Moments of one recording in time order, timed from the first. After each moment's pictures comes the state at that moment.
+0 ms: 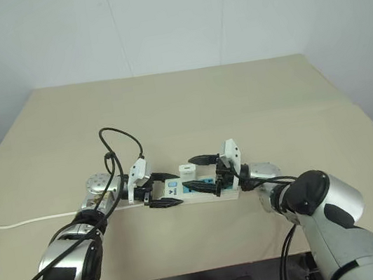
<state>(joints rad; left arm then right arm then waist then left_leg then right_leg) -0.89 0.32 -0.02 1.21 -0.04 -0.45 -1.58 -1.12 -0.39 -0.87 2.07 -0.66 -0.90 1.27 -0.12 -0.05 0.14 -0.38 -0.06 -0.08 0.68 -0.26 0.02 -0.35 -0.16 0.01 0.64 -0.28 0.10</state>
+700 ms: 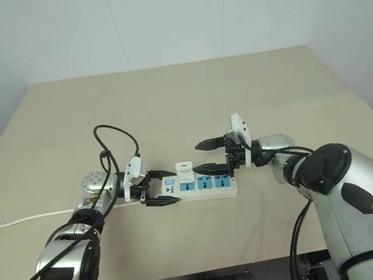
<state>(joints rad) -0.89 0.33 -0.01 1.19 -0.08 -0.46 -1.60 -1.32 -0.50 -0.83 2.07 -0.68 -0.69 1.40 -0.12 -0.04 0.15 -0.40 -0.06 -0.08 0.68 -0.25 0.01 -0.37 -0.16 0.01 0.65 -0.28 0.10</state>
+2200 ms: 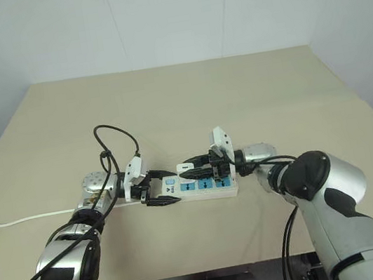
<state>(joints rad) -0.89 0.34 -0.02 1.19 -0.08 -0.46 -1.59 -1.24 -0.39 -0.80 2.07 -0.76 -0.89 1.28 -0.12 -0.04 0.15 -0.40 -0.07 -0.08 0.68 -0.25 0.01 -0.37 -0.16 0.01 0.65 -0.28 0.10</state>
